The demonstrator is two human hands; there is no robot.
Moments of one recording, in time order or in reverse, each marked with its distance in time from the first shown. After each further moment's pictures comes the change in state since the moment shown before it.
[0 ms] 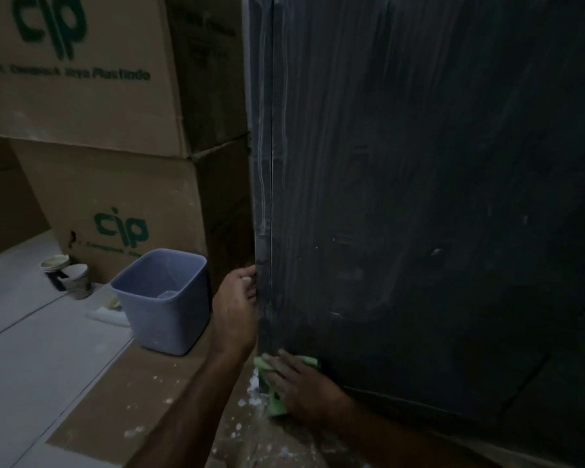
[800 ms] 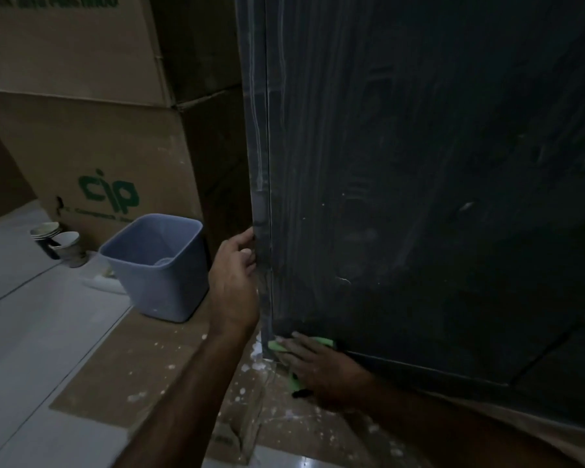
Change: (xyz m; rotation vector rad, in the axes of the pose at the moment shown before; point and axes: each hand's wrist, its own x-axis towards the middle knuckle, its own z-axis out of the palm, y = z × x) left_hand -0.003 -0.016 0.003 -0.044 0.052 0.007; right_hand -0.032 -0.005 0.047 -0.015 -0.137 -0.093
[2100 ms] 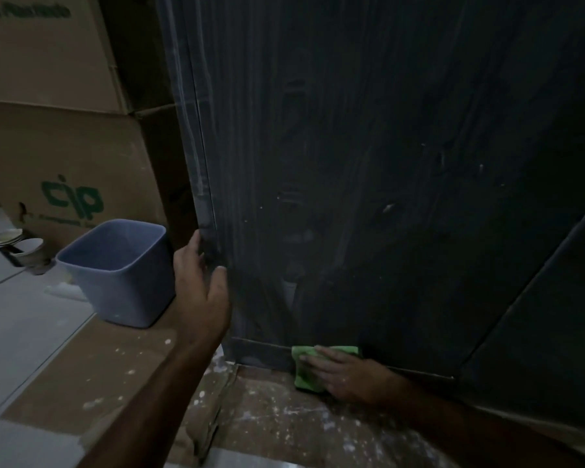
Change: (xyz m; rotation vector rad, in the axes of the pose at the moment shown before) left_hand -0.025 0.000 0.031 0.302 0.106 0.135; right_hand -0.131 0.039 -0.008 -0.159 0.066 -0.094
